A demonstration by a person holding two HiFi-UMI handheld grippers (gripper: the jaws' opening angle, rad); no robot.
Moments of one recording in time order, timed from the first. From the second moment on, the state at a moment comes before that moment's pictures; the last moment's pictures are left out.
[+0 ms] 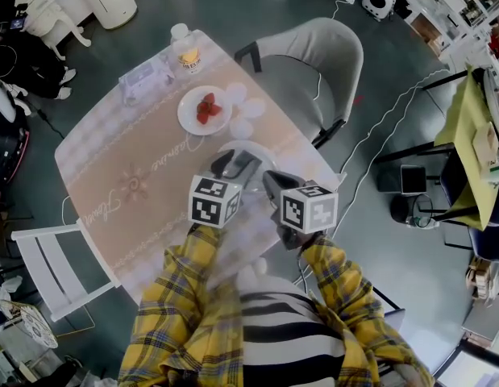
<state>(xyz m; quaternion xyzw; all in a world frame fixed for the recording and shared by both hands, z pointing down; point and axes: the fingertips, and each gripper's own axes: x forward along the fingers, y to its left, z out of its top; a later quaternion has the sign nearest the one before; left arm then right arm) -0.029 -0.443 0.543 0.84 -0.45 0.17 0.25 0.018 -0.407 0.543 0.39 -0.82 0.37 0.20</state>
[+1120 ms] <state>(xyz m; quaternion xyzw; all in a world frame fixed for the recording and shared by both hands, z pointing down) -0.029 -0.307 0.518 0.84 -0.46 0.10 0.26 0.036 -0.327 0.533 0.39 -0.83 0.35 0.19</state>
